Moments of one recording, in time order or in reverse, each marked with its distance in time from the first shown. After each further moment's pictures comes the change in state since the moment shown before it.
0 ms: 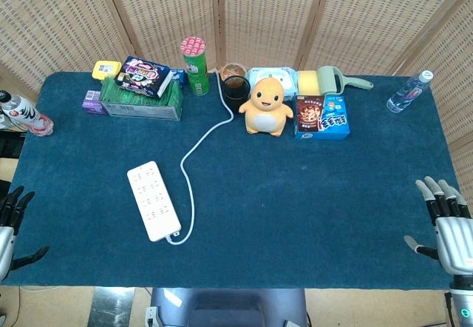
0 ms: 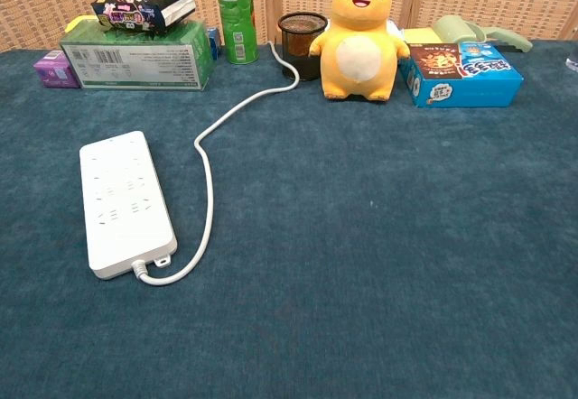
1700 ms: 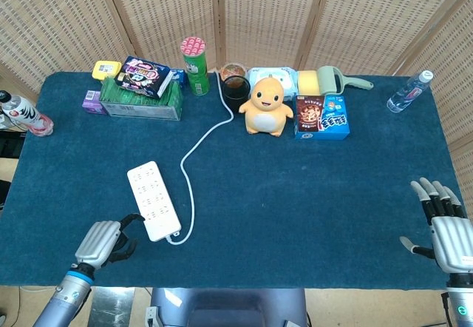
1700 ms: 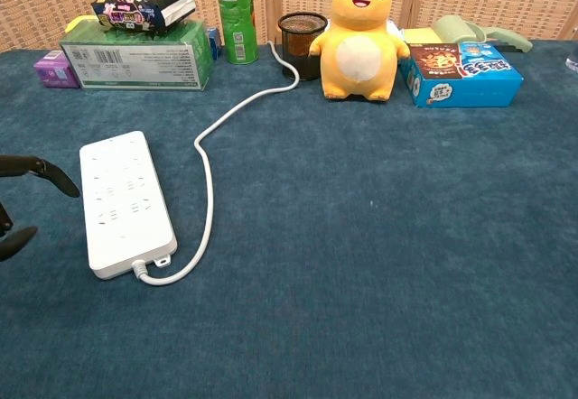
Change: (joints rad) left arm -0.230 -0.251 -0.024 -0.192 -0.233 -0.420 0.141; right arm 0.010 -0.006 -0.008 0.012 0.011 -0.037 0.034
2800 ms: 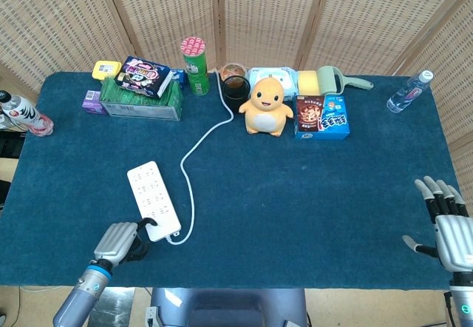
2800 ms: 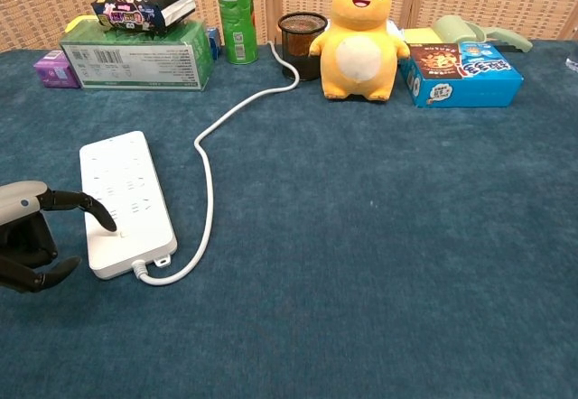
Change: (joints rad) left arm -0.086 -0.099 -0.002 0.039 -0.183 -0.053 0.127; right arm 0.002 0.009 0.007 0.006 0.016 -0.007 0.026
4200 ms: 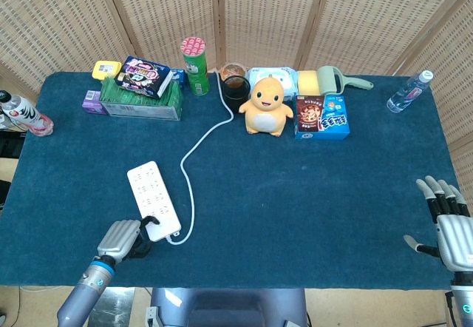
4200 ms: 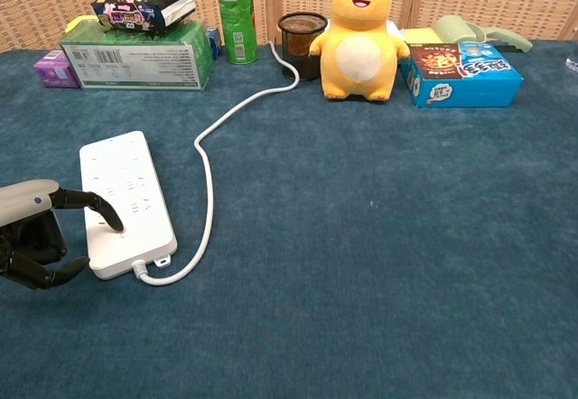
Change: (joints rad) left arm -0.056 -0.007 0.001 -0.003 -0.068 0.000 0.018; right arm 0.001 0.003 0.000 0.007 0.004 -0.004 0.012
